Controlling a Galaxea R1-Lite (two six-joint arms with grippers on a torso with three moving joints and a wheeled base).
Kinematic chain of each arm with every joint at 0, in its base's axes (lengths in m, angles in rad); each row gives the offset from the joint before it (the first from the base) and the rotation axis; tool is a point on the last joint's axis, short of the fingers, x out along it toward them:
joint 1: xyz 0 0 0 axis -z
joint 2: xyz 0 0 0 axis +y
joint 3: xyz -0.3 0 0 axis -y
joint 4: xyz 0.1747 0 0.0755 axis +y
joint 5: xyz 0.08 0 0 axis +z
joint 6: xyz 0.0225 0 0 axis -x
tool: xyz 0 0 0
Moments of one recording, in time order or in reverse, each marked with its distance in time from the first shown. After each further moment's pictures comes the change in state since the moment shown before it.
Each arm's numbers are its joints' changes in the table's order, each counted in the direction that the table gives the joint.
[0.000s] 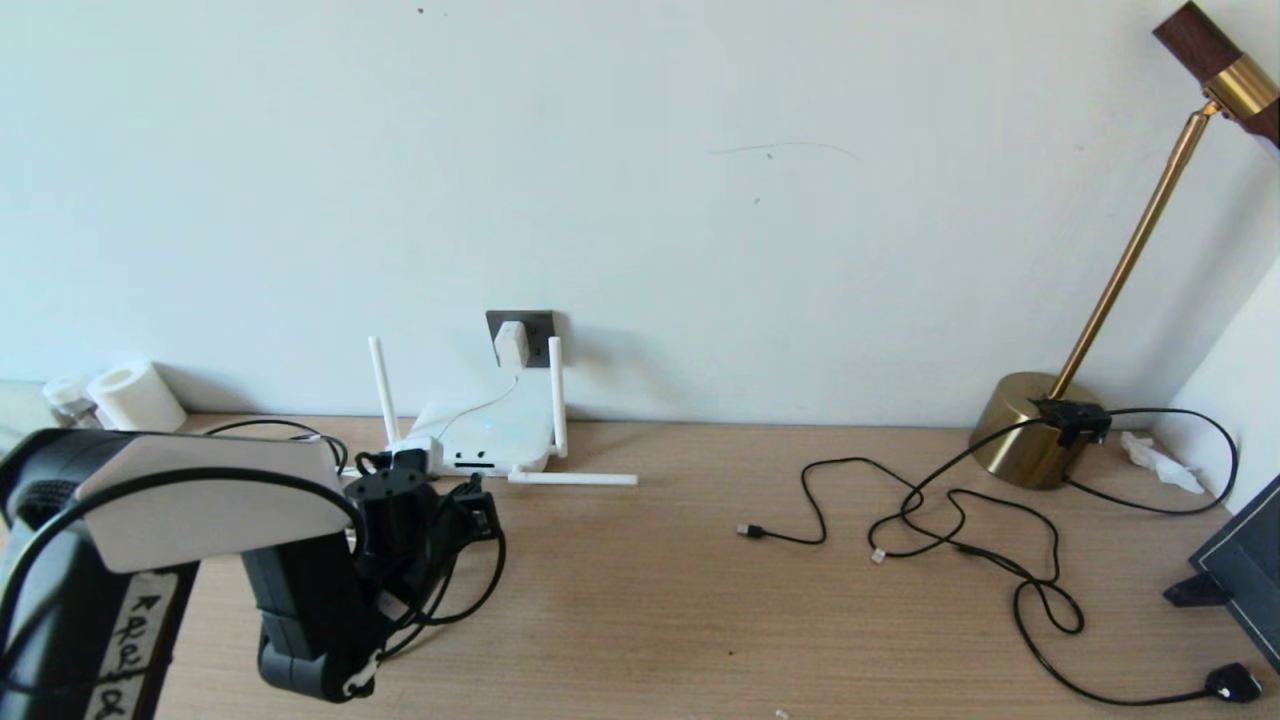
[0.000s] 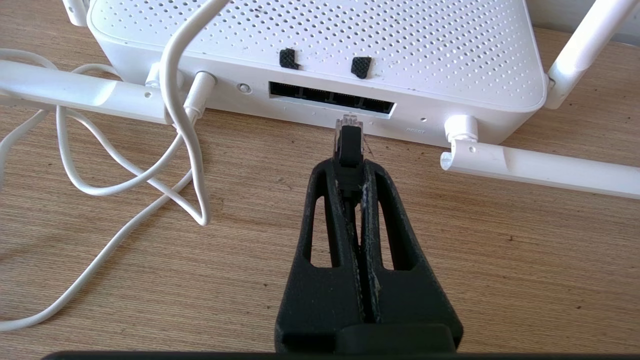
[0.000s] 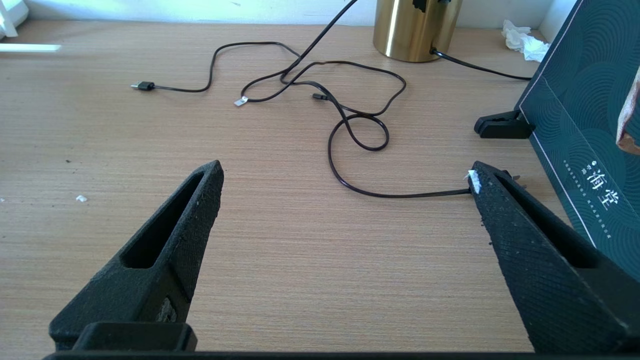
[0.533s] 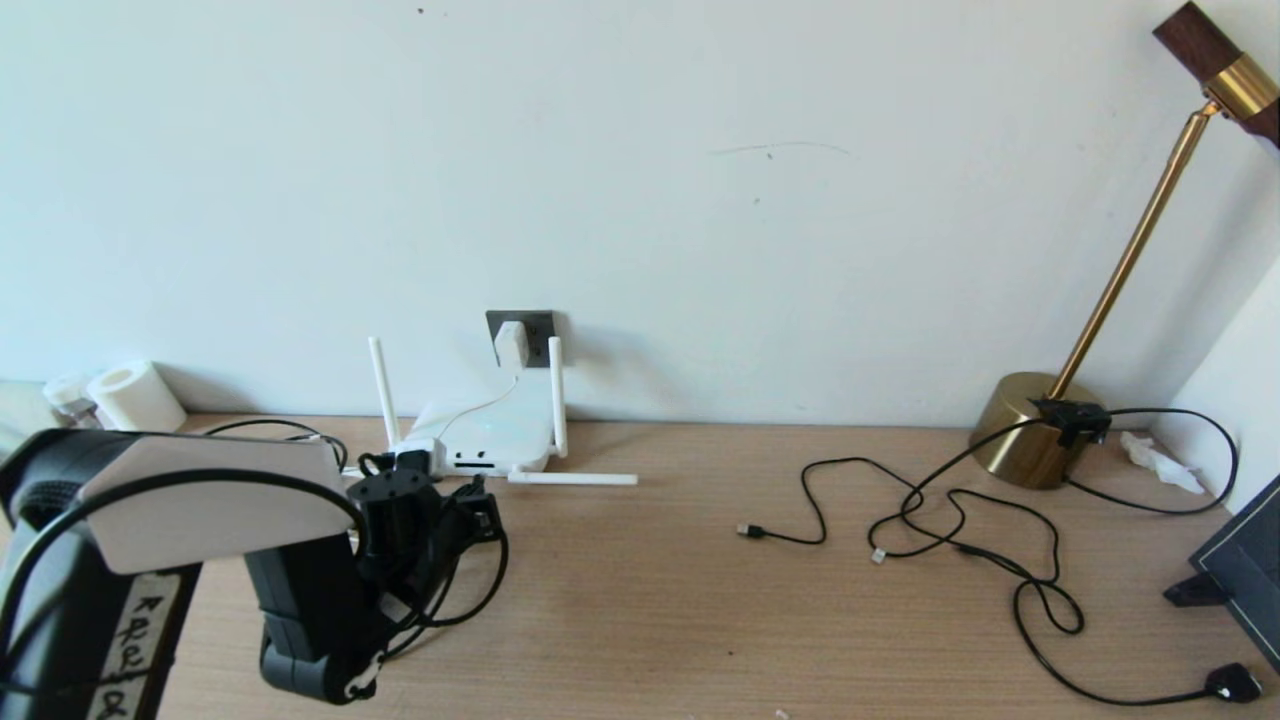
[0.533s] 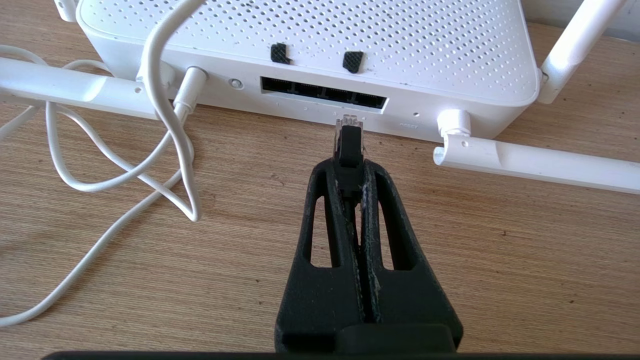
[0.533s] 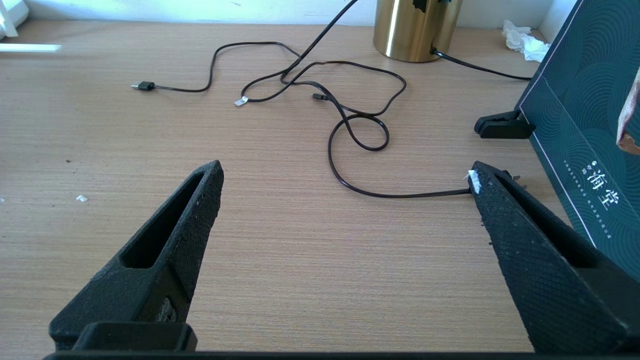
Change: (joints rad) left arm 0.009 0.001 -0.002 0.000 0.001 0.001; right arm 0.000 0.000 0.000 0.000 0.000 0.000
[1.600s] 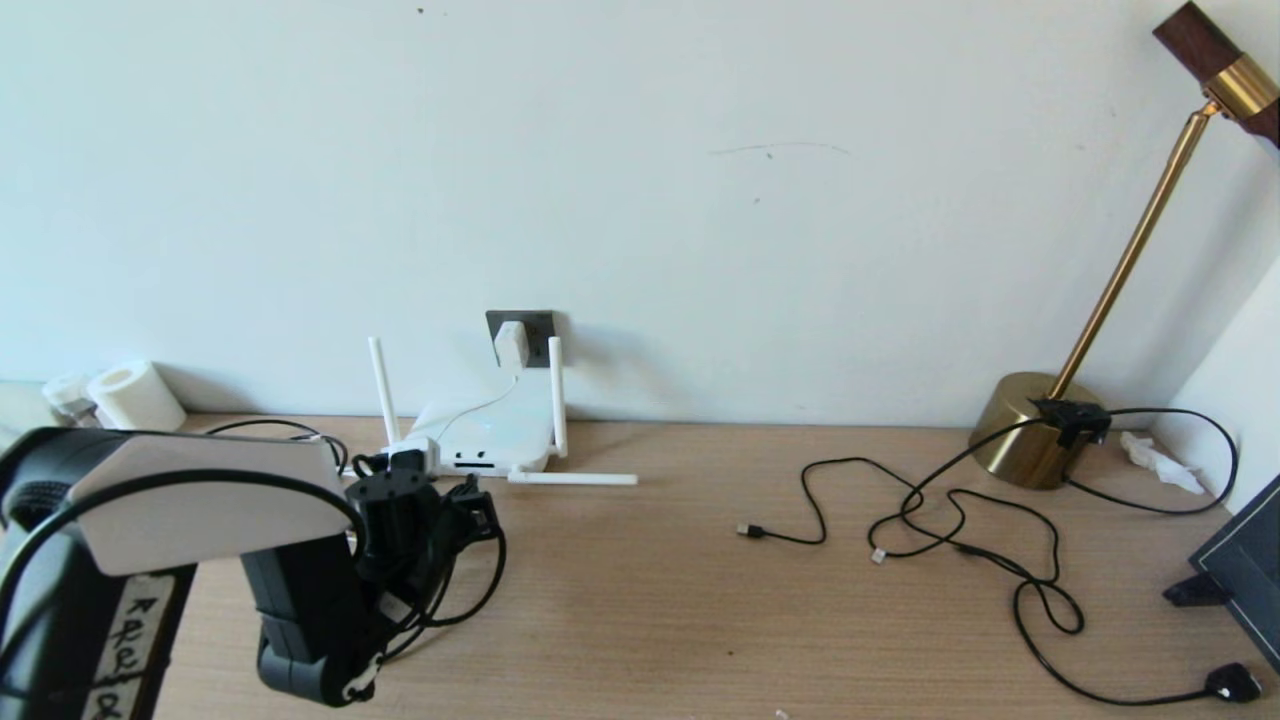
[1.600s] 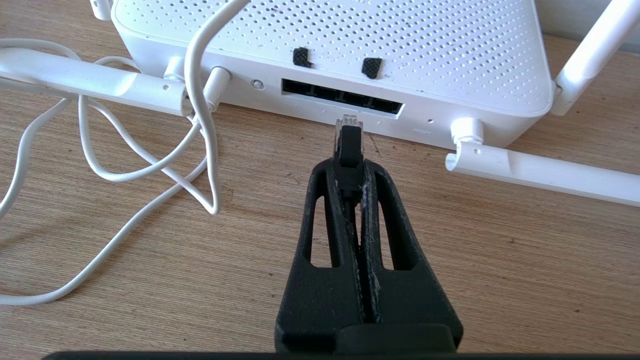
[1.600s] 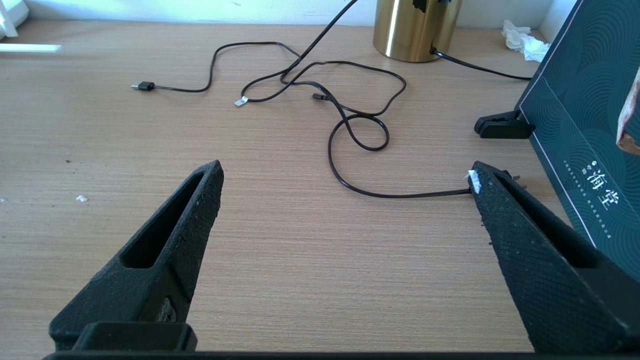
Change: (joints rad) left arm 0.007 -0.012 -0.010 0.000 0.053 0.020; right arm 0.000 0.000 0.000 0.000 0.000 0.000
